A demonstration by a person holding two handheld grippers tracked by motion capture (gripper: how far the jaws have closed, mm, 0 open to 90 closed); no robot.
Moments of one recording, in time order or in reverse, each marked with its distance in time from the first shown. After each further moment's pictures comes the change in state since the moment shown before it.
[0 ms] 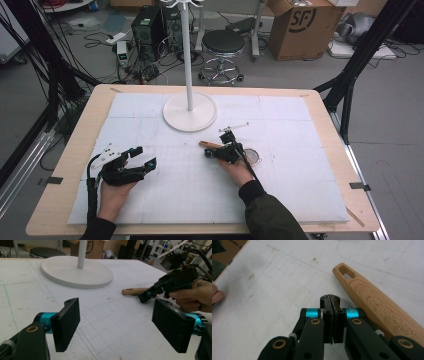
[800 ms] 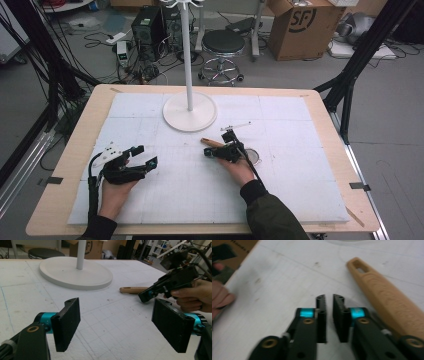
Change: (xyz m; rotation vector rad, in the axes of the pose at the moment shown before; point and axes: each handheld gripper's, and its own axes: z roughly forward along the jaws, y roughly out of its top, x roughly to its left) left arm 0.002 0.000 0.005 0.002 -0.010 0.003; right arm 0.001 0.000 -0.008 -0.008 0.075 0.007
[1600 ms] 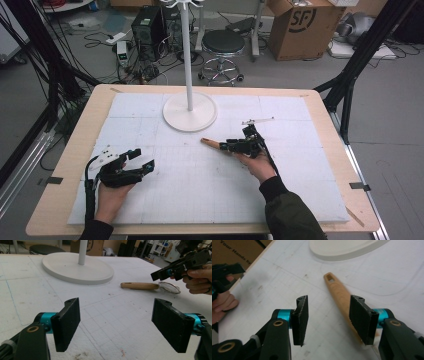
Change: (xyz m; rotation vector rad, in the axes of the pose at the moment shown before) left arm 0.001 -0.005 -0.010 0.012 0.008 -0.010; right arm -0.027 0.004 -0.056 -0.063 -0.066 -0.004
